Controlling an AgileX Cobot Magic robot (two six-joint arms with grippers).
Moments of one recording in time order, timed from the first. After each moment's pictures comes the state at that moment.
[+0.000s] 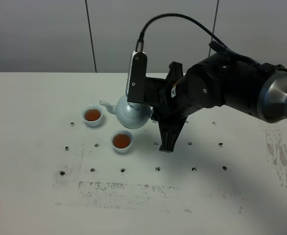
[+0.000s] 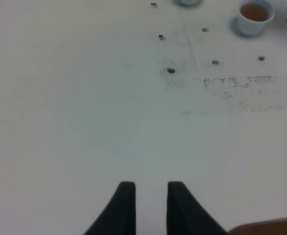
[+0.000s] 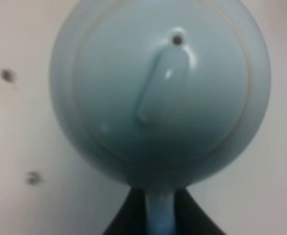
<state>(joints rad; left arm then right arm) -0.07 0.00 -0.46 -0.06 1.07 0.09 0.64 1.87 -1.45 0.00 0.65 -0.85</state>
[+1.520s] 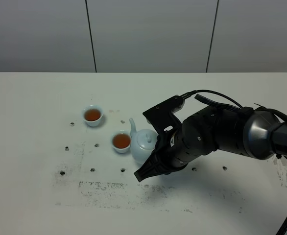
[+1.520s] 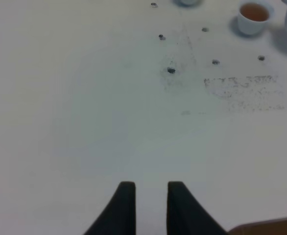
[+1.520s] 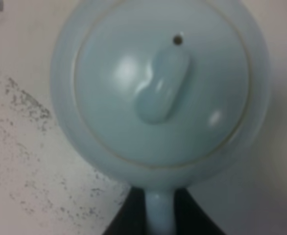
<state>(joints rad) -0.07 0.00 -0.46 -0.06 1.07 0.09 0.69 1.90 -1.20 0.06 0.52 -0.02</state>
